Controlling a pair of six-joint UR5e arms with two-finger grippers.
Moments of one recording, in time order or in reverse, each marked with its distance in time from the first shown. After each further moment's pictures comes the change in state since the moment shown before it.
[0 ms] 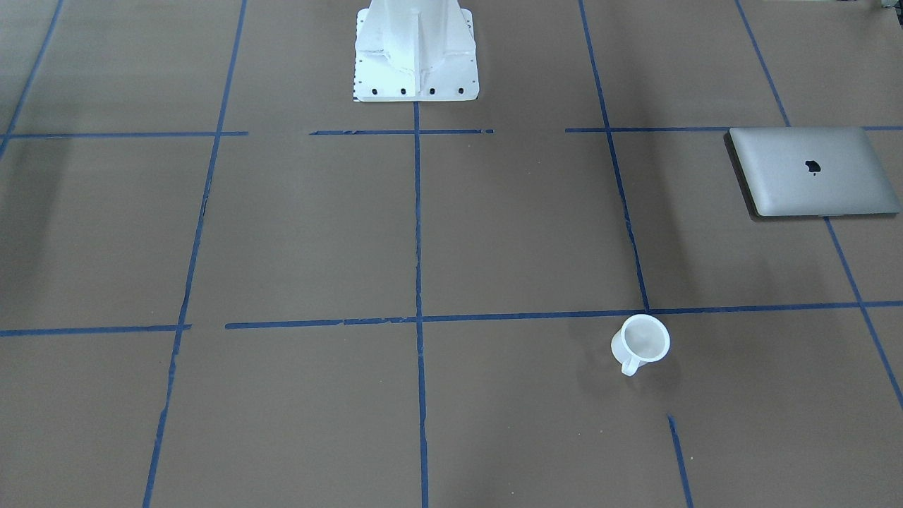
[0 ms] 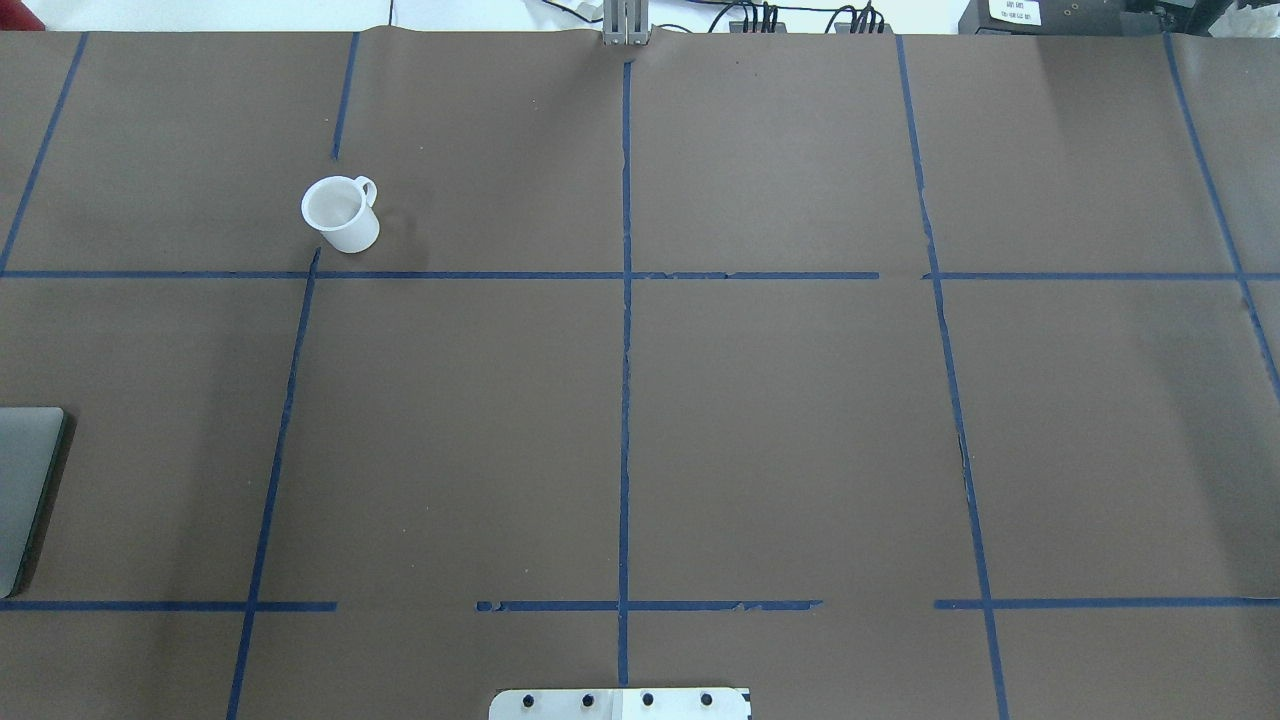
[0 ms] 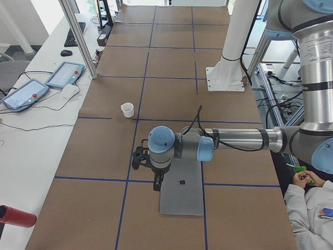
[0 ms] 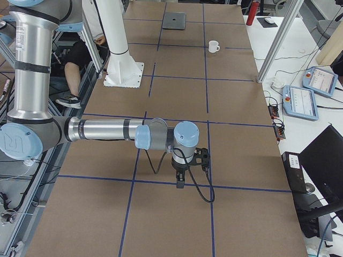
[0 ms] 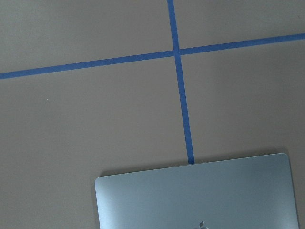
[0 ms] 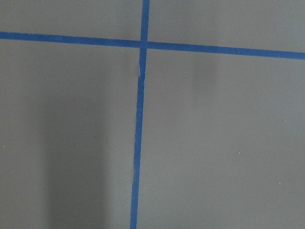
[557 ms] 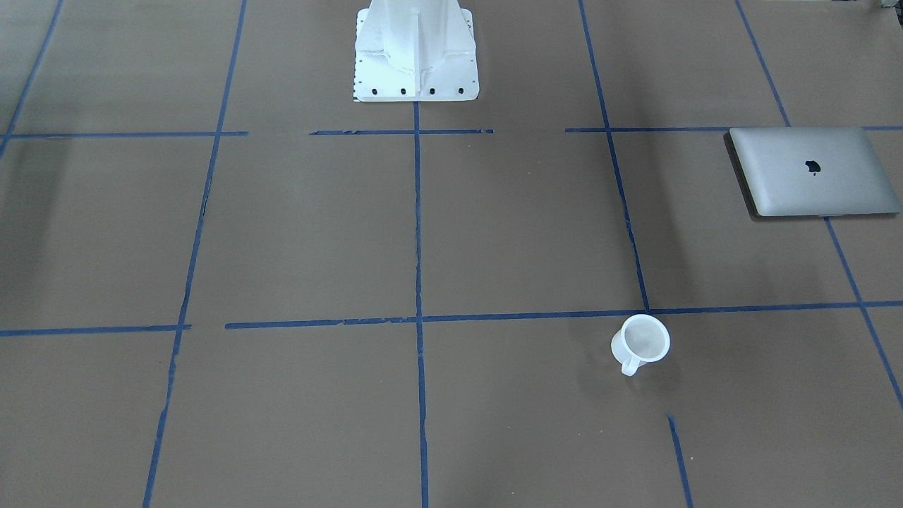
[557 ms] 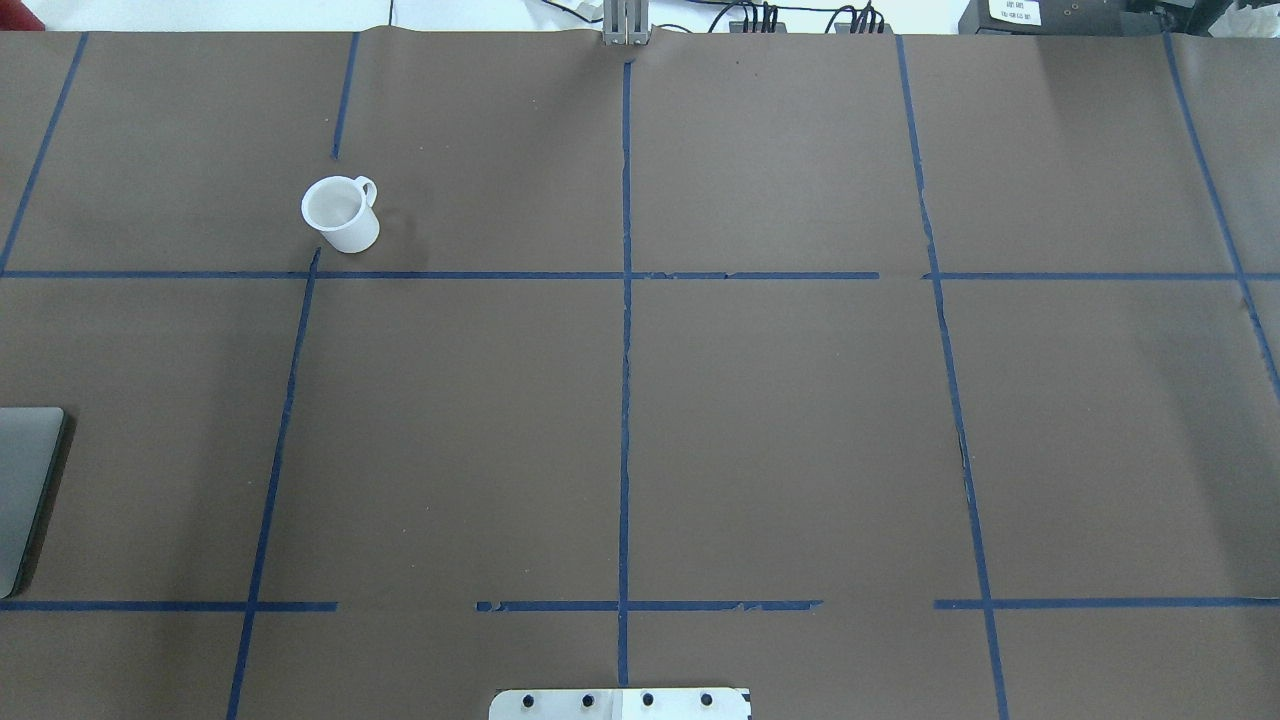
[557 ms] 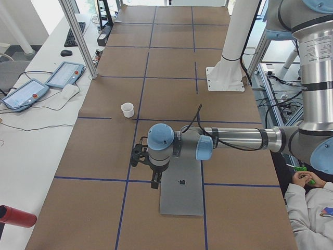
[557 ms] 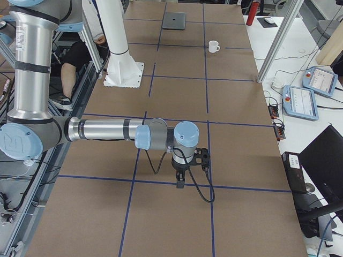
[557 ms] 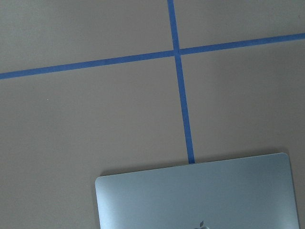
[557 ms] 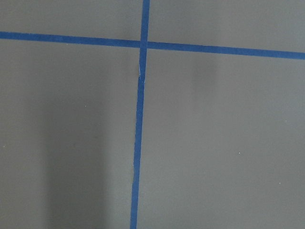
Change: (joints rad) left arm 0.016 -0.014 -0.007 -0.068 -0.009 0.000; right arm 0.000 0.000 0.000 0.000 0.000 0.000
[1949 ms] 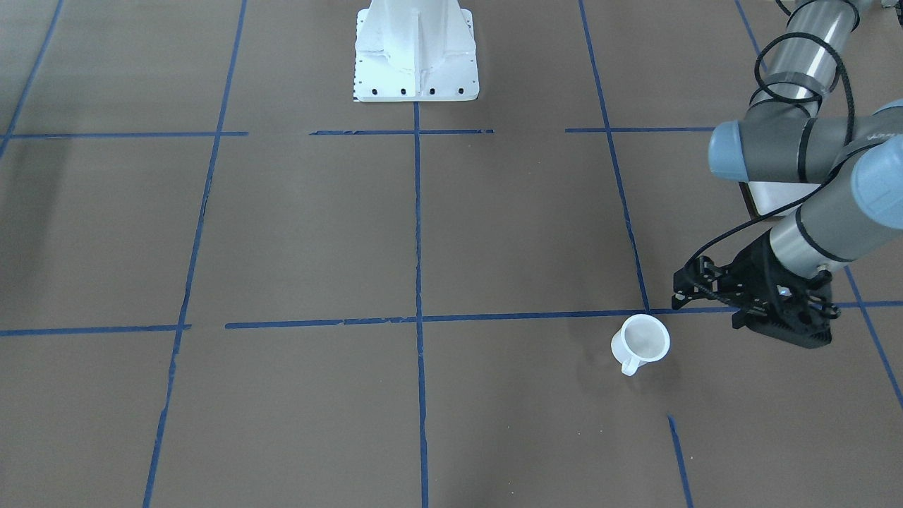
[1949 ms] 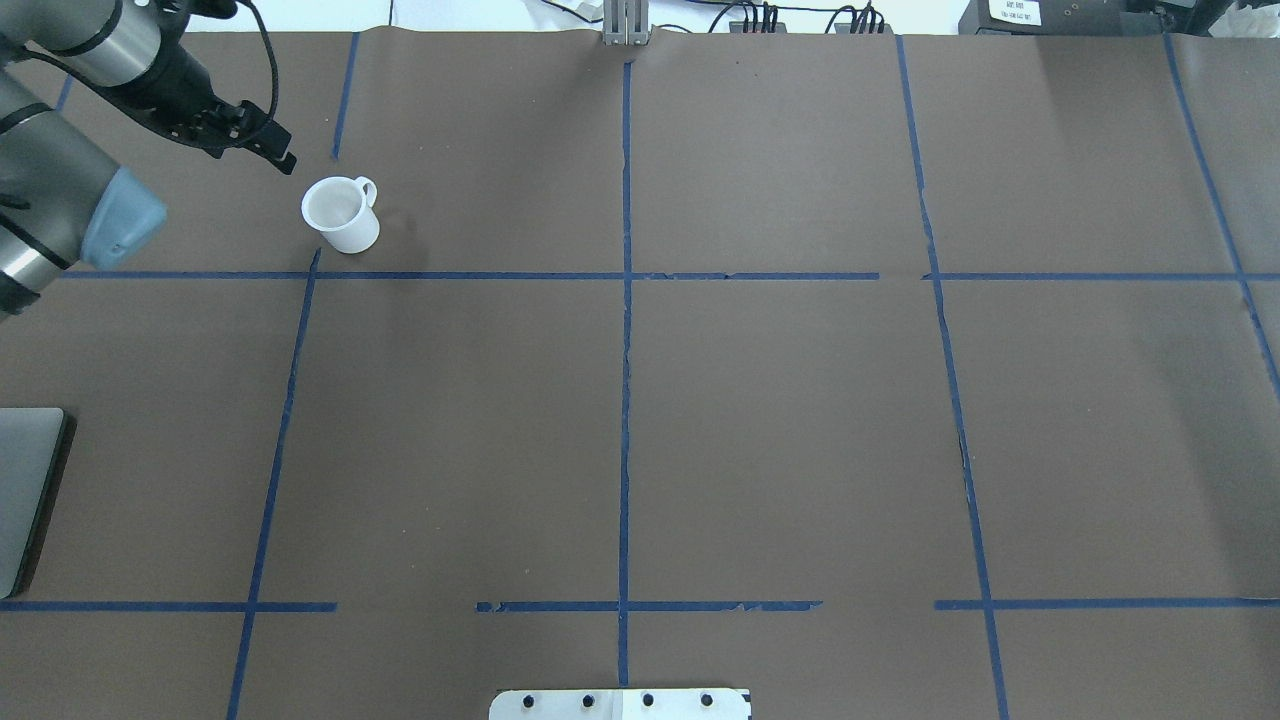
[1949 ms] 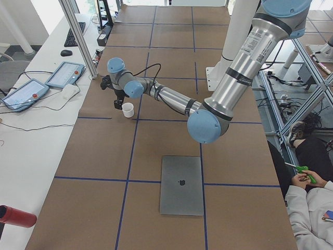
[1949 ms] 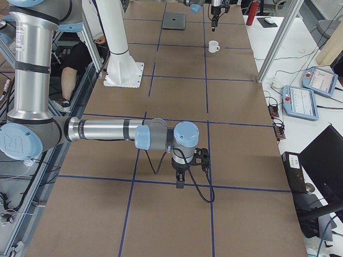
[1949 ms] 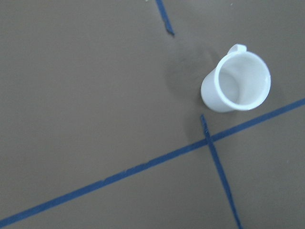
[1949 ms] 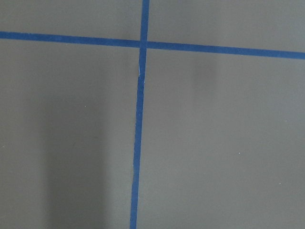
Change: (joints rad) left arm 0.495 -0.755 0.392 -0.152 0.071 -0.603; right arm 0.000 0.000 0.000 0.000 -0.001 0.000
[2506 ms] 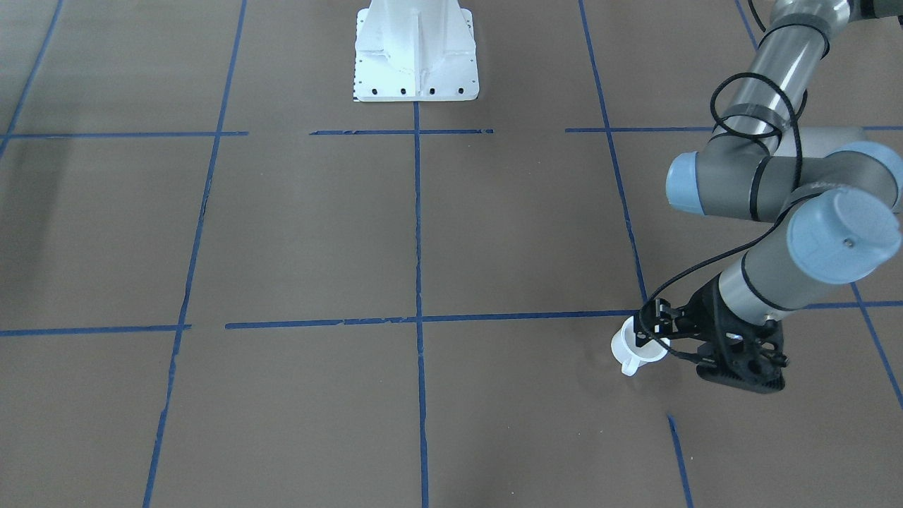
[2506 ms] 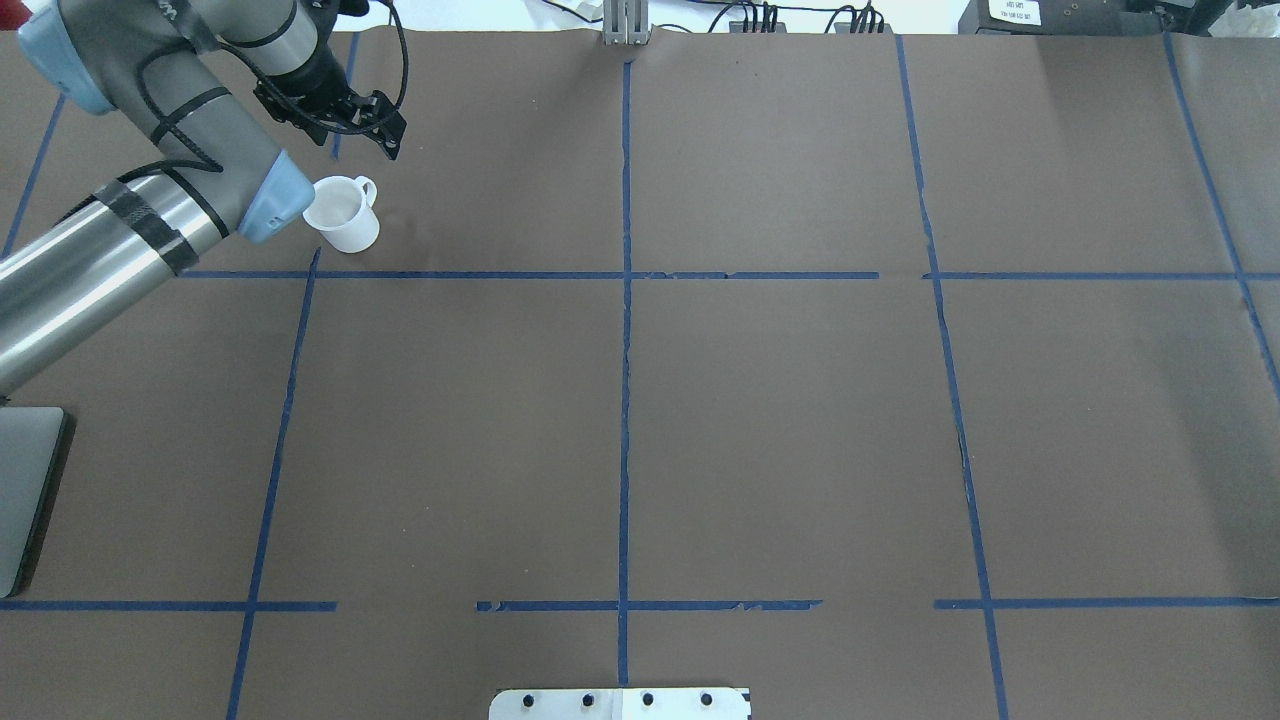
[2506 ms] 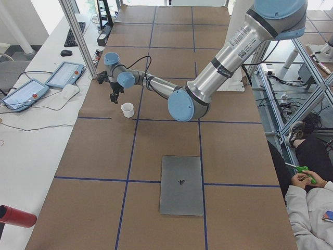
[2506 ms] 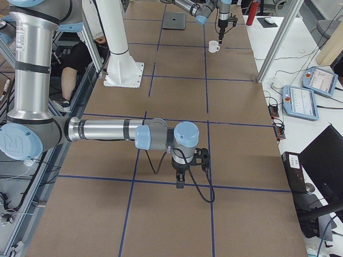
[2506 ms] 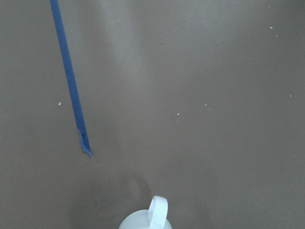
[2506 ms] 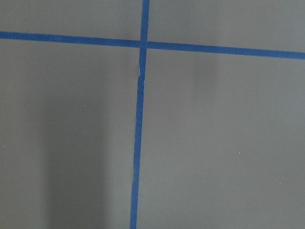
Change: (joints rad) left arm 0.097 -0.206 0.268 -0.041 0.125 -0.082; right arm 0.000 0.000 0.000 0.000 0.000 0.000
